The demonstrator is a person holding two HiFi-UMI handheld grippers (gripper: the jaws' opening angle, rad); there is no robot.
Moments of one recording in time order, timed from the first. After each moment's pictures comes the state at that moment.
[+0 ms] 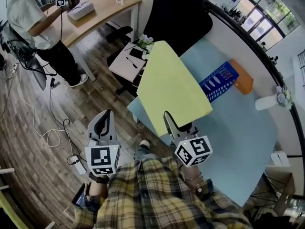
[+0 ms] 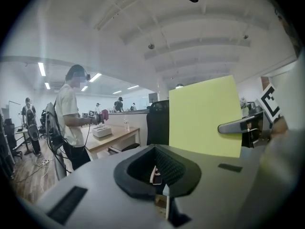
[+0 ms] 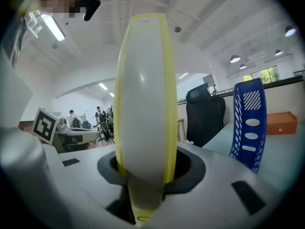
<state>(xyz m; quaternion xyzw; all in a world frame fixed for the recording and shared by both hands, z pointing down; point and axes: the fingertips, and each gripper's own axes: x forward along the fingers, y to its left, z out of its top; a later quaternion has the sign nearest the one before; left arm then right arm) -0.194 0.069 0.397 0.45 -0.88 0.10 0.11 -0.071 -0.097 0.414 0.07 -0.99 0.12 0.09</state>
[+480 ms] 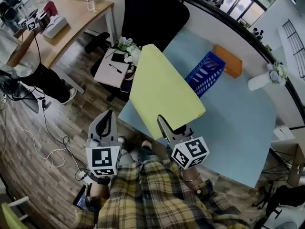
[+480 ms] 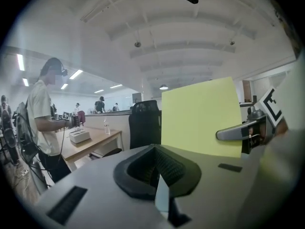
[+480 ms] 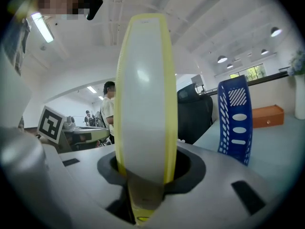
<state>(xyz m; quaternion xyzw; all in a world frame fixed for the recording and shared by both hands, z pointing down) -0.205 -0.006 0.398 0.55 -0.82 0.11 0.11 -0.063 -0.114 0.421 0.14 -0.97 0.15 0.09</state>
